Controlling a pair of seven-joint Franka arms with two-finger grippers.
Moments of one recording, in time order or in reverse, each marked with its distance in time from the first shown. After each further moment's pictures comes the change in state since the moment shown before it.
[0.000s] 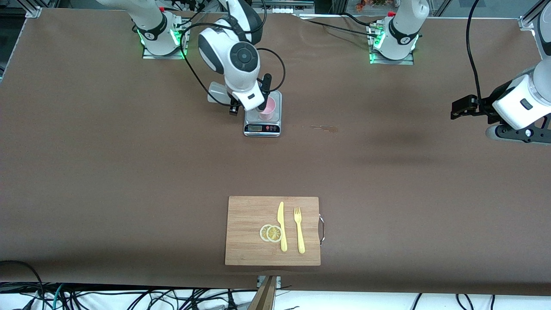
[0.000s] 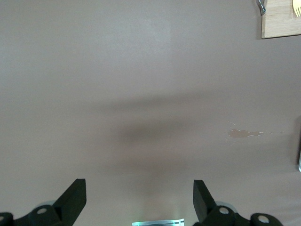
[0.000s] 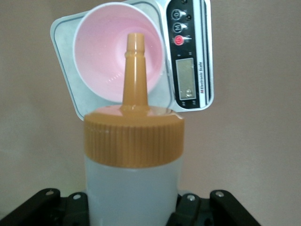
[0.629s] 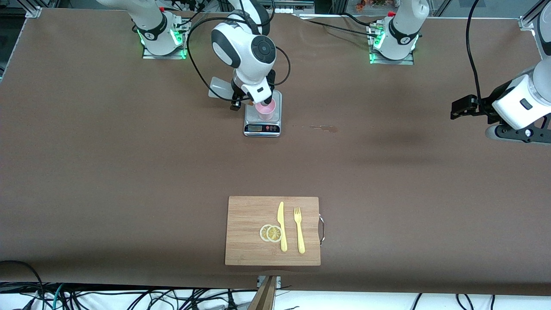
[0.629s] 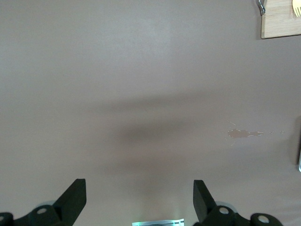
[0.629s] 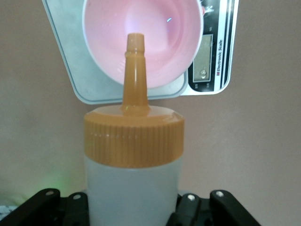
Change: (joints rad) left arm 0.000 0.000 0.000 0.001 0.000 0.000 0.000; right arm 0.021 0.013 0.042 0.003 -0.137 -0.083 0.066
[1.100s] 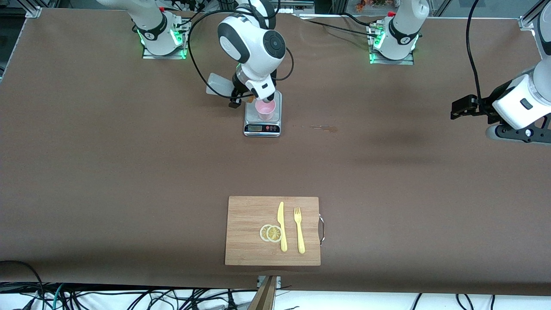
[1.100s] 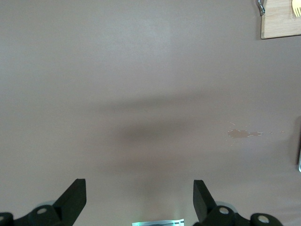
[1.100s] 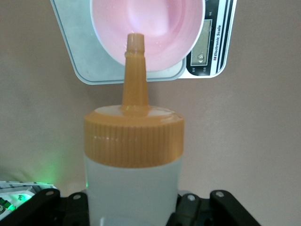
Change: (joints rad) left arm 0.000 0.000 0.000 0.001 0.000 0.000 0.000; right arm 0.017 0.029 0.007 0.099 -0.055 -0.134 0.003
